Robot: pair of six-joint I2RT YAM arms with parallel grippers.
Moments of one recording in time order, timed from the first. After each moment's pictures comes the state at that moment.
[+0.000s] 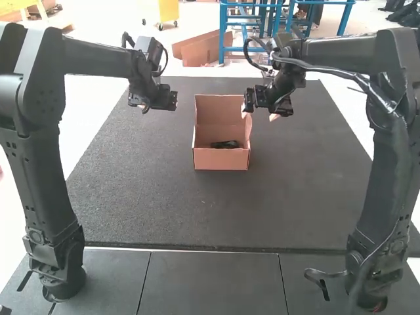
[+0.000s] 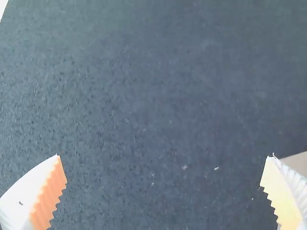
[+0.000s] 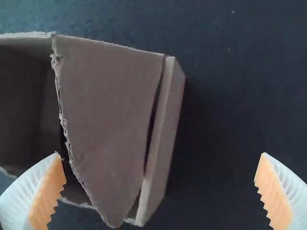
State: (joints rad) left arm -0.24 1.82 1.44 -0.46 -0.21 -0.14; right arm 0.39 1.84 1.55 -0.74 -0.12 0.18
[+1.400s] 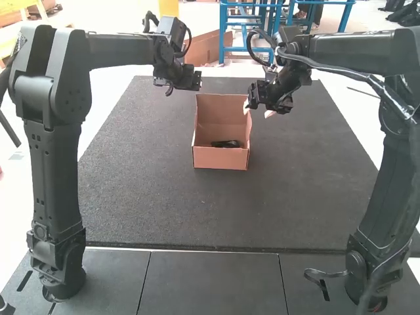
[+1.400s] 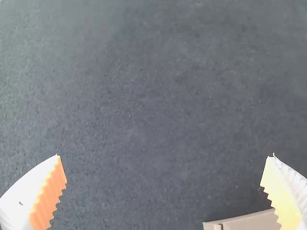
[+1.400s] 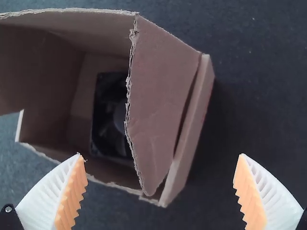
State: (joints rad) left arm -0.34 1.96 1.74 -0.48 -0.19 -0.14; right arm 0.39 1.78 1.50 -0.73 -0.19 0.19
